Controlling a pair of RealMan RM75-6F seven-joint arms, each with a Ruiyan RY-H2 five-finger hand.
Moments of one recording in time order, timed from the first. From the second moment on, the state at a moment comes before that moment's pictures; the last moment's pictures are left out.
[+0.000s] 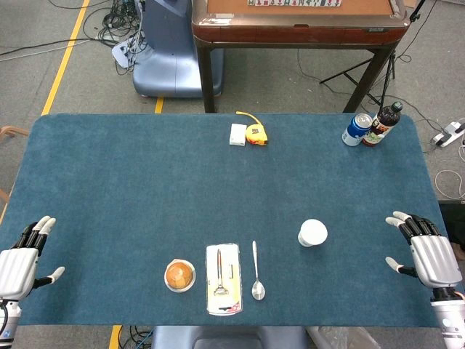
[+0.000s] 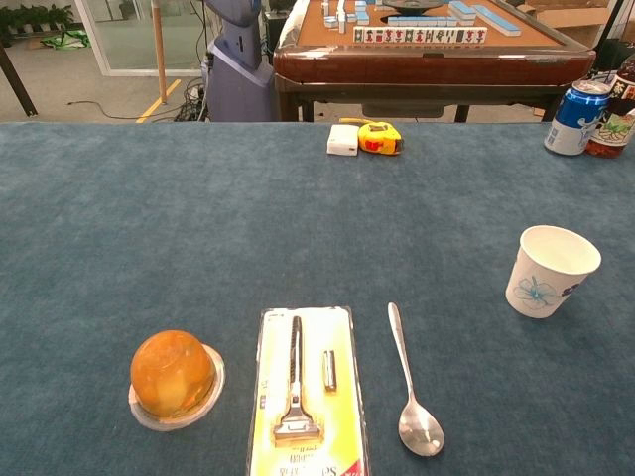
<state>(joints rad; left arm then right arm) -0.10 -1.14 -0.04 -1.62 1.46 1.46 0.14 0.09 -1.09 0.03 -1.64 -1.50 1.42 -0.03</state>
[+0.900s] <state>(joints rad) -0.09 -1.12 -0.04 -1.63 1.47 1.47 0.12 0.19 -1.09 0.06 -1.74 -1.50 1.31 -0.23</state>
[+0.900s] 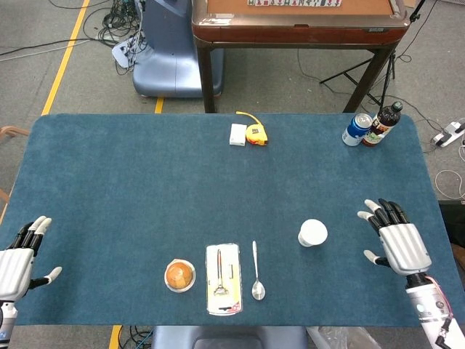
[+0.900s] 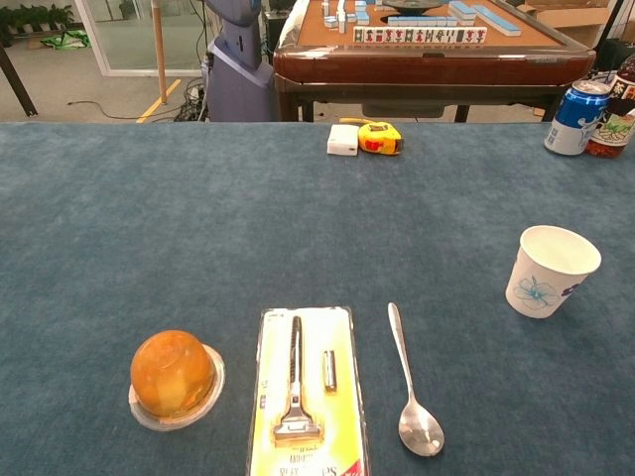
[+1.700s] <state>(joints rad) -0.08 -1.10 -0.04 -1.64 1.47 1.48 0.07 0.41 -1.18 0.11 -1.84 -1.18 1.06 -0.61</state>
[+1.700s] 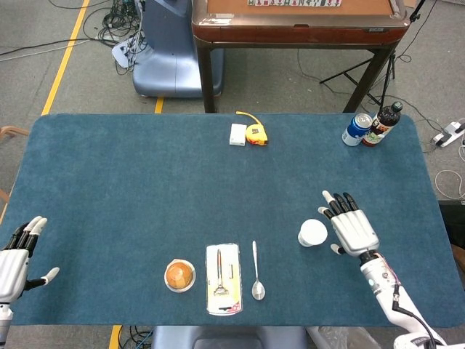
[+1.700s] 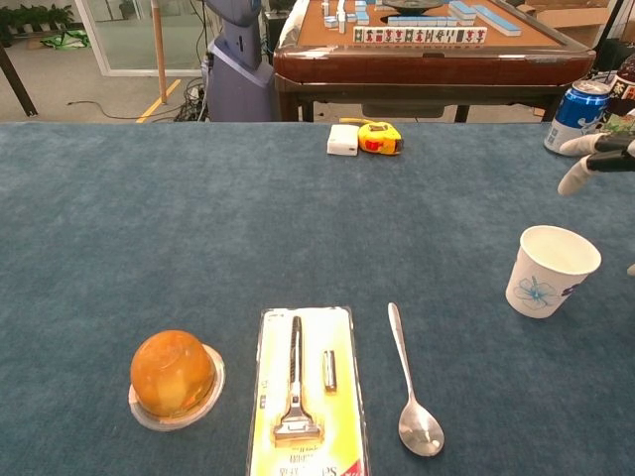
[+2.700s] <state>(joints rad) -0.07 -1.08 -0.04 -1.65 1.47 1.48 0.03 0.53 -1.30 0.08 -1.77 -1.05 1.02 -0.64</state>
